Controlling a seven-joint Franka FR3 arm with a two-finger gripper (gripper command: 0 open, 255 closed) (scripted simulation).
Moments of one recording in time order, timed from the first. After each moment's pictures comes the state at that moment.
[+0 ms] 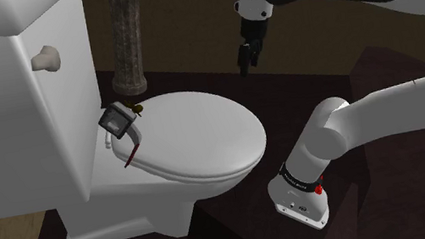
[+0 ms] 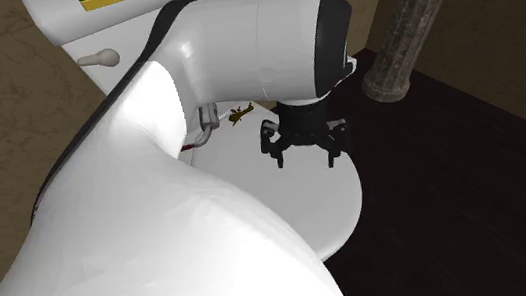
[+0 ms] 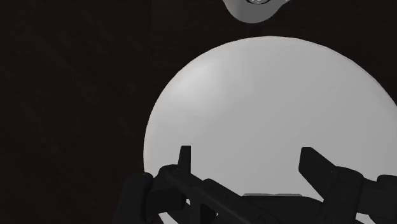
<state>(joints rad) -0.02 -0.76 0.03 -2.45 -0.11 1.56 -0.07</state>
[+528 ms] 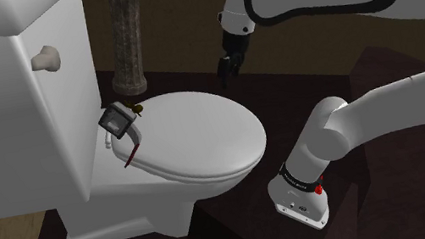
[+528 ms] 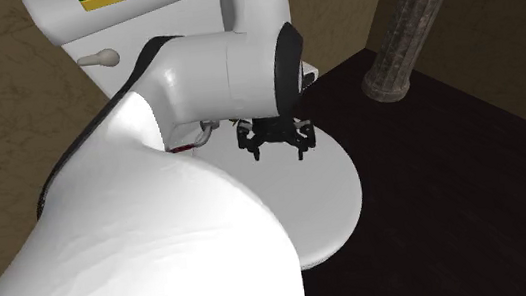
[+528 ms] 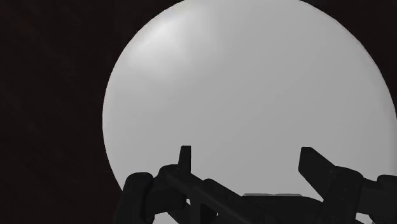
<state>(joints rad) 0.03 -0.72 0.10 -2.53 -0.02 1.77 0.02</state>
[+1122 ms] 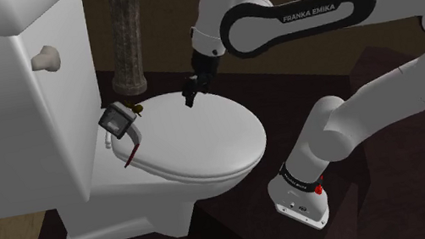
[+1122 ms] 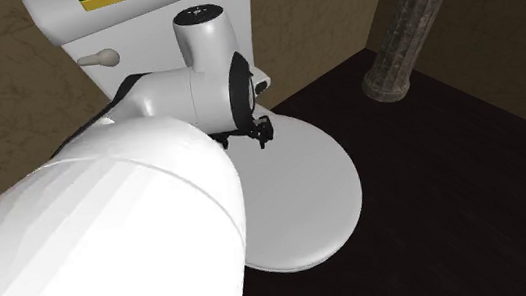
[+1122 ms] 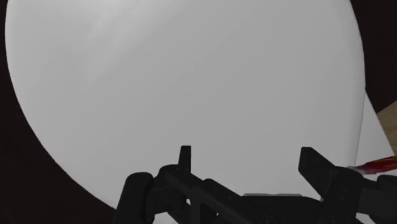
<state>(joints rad) 0.10 -0.57 0.24 -2.57 0.06 2.10 0.17</state>
